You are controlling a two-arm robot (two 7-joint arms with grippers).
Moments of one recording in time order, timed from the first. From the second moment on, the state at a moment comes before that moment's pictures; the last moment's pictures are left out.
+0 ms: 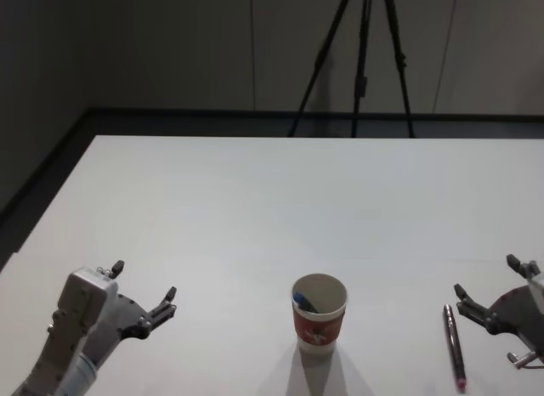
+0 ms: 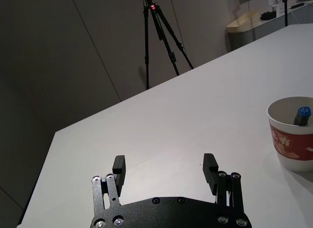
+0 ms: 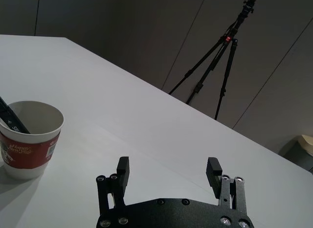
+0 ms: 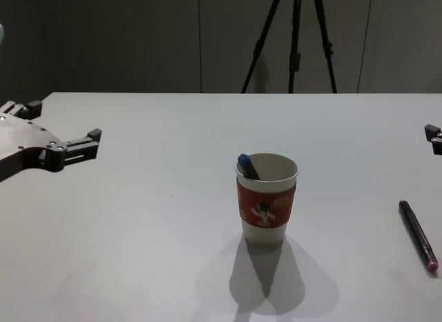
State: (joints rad) left arm -0.20 0.60 0.45 -1.41 -0.25 -0.12 0.03; right arm 0.20 0.60 -0.45 -1.41 0.25 -0.12 -0.03
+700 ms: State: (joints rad) left arm -0.20 0.60 0.45 -1.41 -0.25 -0.12 0.03; right arm 0.15 0.59 -0.39 -1.44 0.25 -0.10 -0.02
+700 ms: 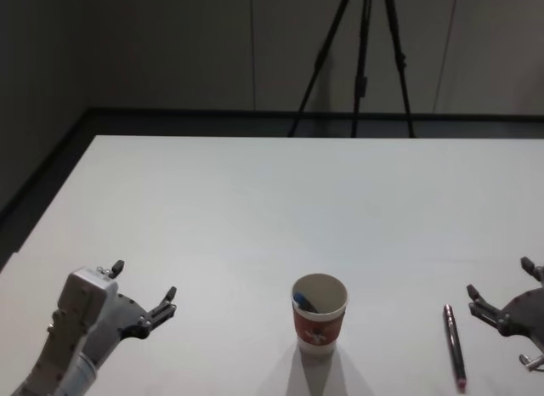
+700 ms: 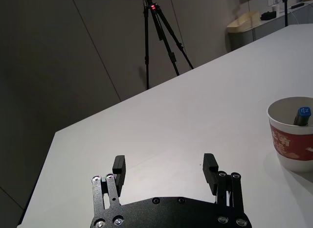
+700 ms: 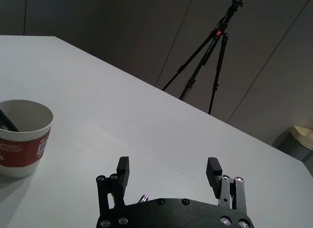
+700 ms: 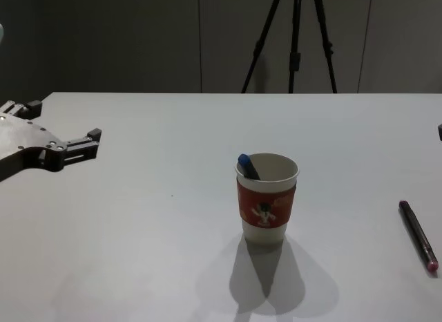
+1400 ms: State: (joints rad) left arm -0.20 0.60 0.45 -1.41 -0.25 -0.12 0.03; right arm 0.06 0.60 -0.28 -1.49 0.26 -0.07 -0.04
